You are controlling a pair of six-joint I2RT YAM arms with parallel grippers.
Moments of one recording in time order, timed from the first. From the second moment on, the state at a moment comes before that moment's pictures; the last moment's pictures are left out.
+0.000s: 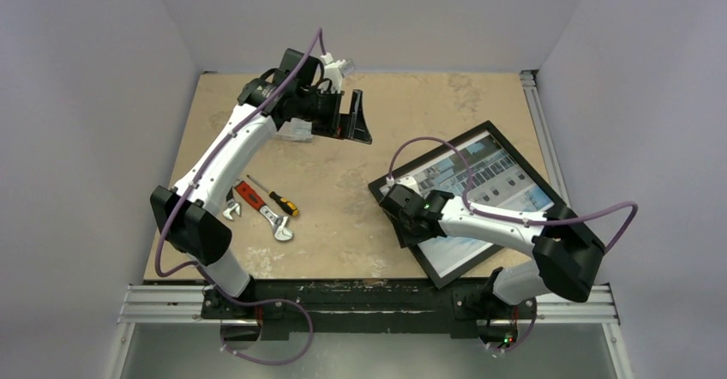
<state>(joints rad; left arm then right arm) -0.46 1.66 1.77 -0.92 0.55 -0.28 0.97 1.42 0.84 -0.72 0.30 0.59</state>
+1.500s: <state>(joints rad) -0.45 1.66 1.77 -0.92 0.56 -0.29 1.02 1.66 1.01 -0.76 0.33 0.98</state>
